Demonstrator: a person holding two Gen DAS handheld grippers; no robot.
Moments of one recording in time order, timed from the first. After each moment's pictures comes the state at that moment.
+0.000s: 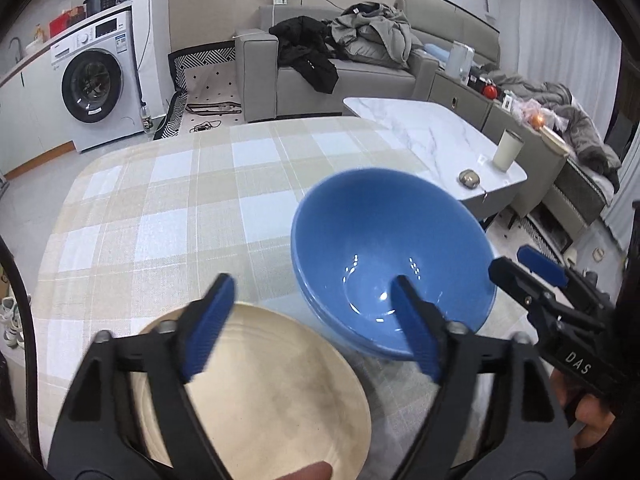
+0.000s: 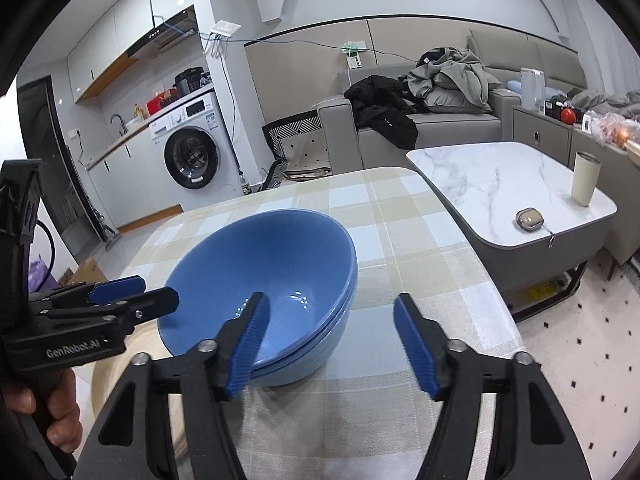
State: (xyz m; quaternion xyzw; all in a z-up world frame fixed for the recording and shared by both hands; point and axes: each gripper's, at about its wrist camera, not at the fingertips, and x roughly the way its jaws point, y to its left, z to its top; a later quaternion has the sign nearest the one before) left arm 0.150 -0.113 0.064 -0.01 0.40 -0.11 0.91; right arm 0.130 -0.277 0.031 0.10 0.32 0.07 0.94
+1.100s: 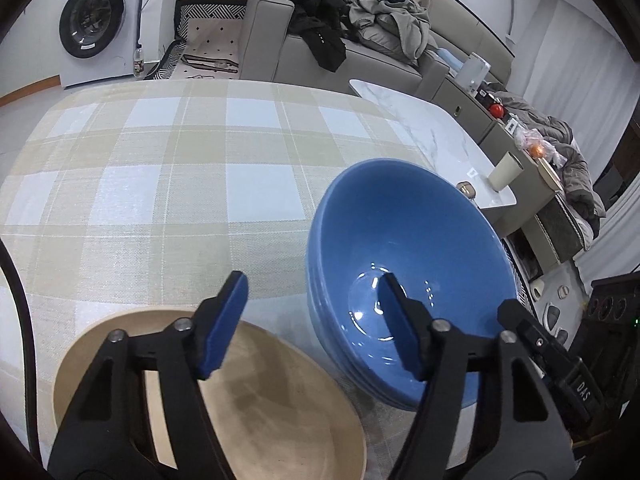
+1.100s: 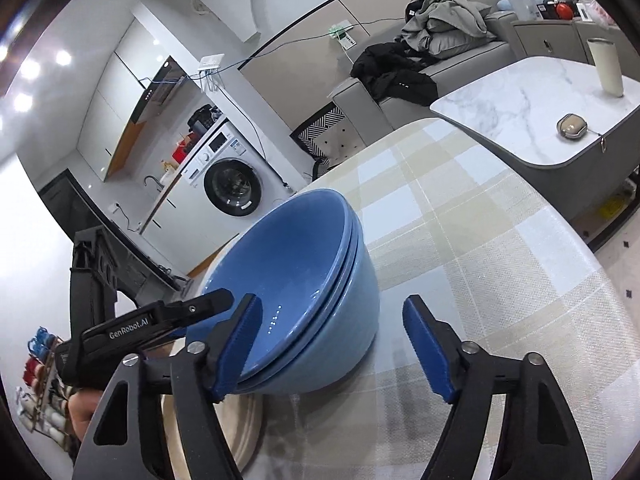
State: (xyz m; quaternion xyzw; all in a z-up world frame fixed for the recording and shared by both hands) left arm 0.211 -0.097 0.011 -0.10 0.45 -0.13 0.88; right arm 0.150 -0.308 -0.016 0.28 0.33 0.14 0.89
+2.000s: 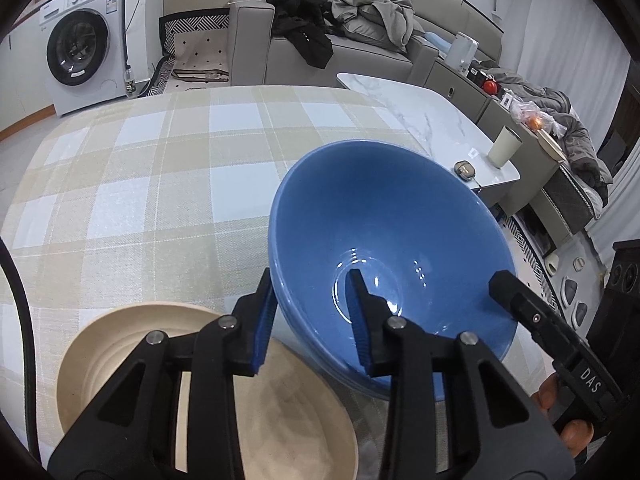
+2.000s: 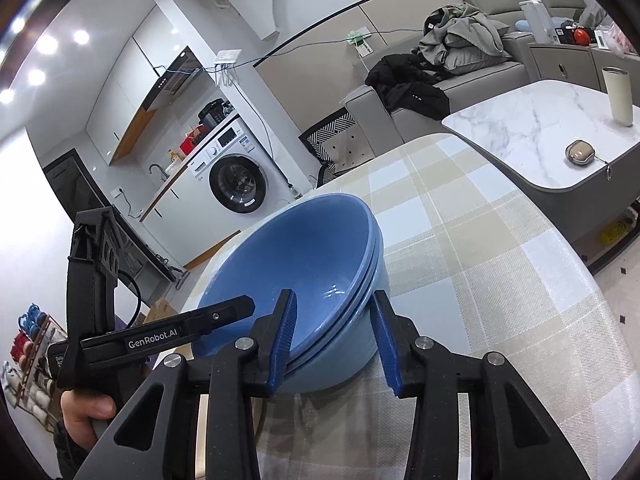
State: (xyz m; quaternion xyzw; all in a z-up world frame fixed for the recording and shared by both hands) left arm 0.200 -0.126 0.016 -0.05 0.45 -0.14 0.88; right arm 0.140 -0.295 -0.003 0.24 0.32 0.15 0.90
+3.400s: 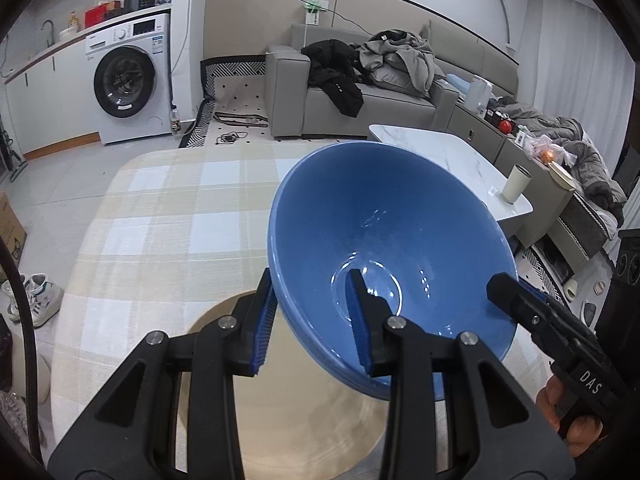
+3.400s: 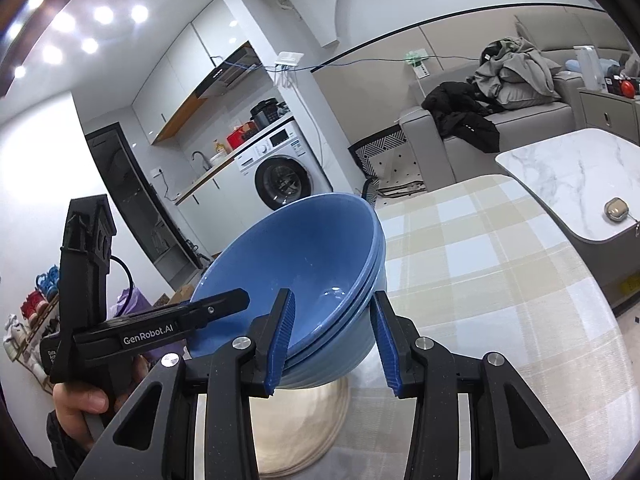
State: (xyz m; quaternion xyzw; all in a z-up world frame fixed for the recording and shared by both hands) left arm 0.082 -0.054 0.118 -0.04 0.37 -0.07 0.93; right arm 0.101 -0.230 0.061 0.18 0.27 0.23 0.92
